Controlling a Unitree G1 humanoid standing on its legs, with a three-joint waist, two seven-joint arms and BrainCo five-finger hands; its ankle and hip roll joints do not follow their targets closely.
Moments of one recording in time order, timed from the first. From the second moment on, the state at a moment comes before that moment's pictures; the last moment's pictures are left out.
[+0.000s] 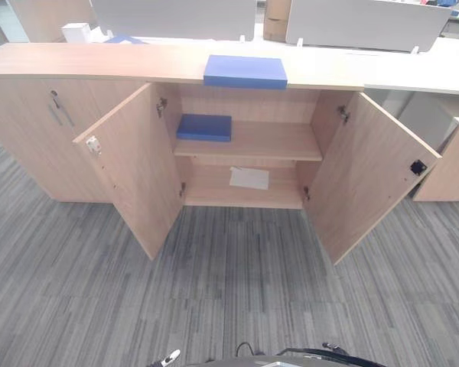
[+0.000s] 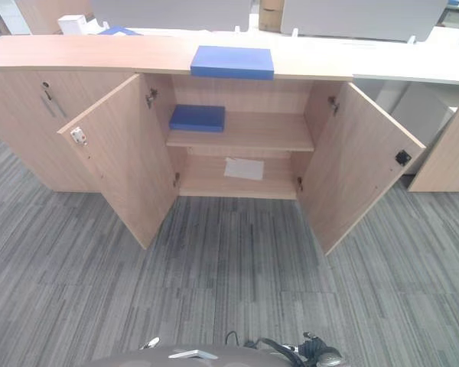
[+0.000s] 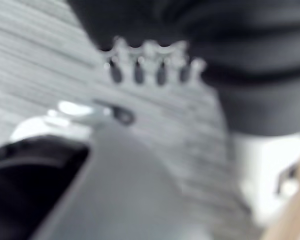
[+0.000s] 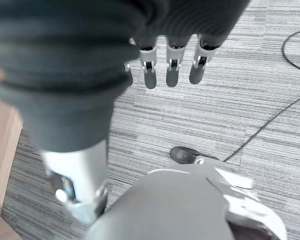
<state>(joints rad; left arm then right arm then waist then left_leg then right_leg) 0.08 0.17 -0.15 1.26 -0.60 0.03 -0.33 0.03 -0.19 0.31 1.18 0.18 0.03 0.17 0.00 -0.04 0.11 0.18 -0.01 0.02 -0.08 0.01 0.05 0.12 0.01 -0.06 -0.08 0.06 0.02</state>
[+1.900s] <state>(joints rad) 0.01 0.14 -0.05 1.41 -0.54 0.03 -0.27 -0.06 -0.22 0.30 1.18 0.23 -0.09 0.09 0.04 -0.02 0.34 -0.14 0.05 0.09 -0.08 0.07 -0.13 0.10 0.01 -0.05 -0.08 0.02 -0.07</state>
